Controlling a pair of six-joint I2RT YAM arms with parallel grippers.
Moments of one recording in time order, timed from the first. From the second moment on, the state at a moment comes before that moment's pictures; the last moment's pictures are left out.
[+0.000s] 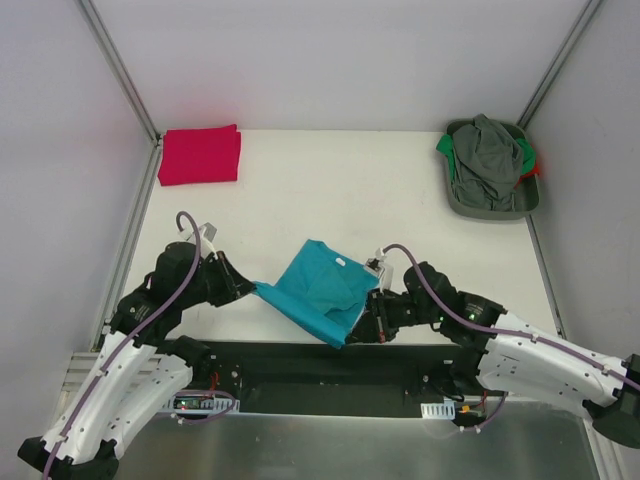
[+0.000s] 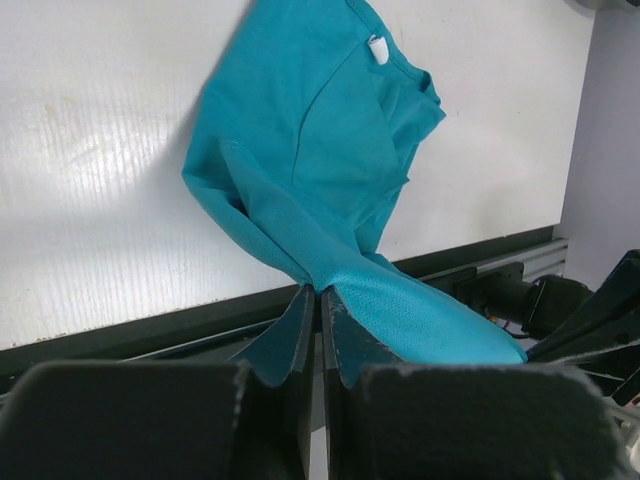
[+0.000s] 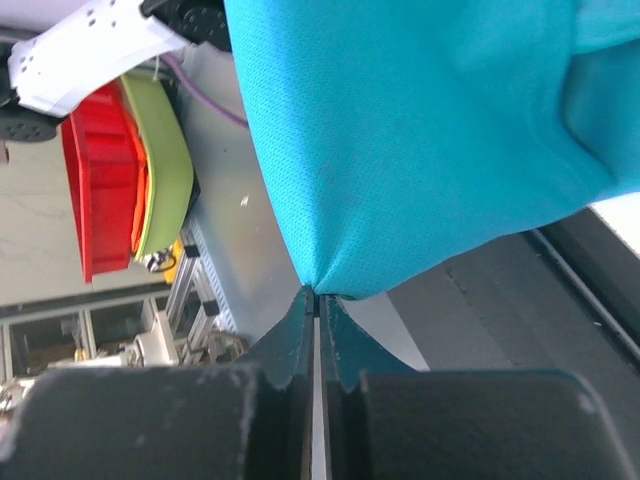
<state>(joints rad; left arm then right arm) -0.43 0.52 0.72 -0.87 0.22 -0.81 1.05 0.76 0.56 -0.32 -0.50 0.85</state>
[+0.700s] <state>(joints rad) -0.43 0.92 0.86 -0.65 0.15 -0.80 0.63 0.80 0.62 -0.43 -0.52 0.72</state>
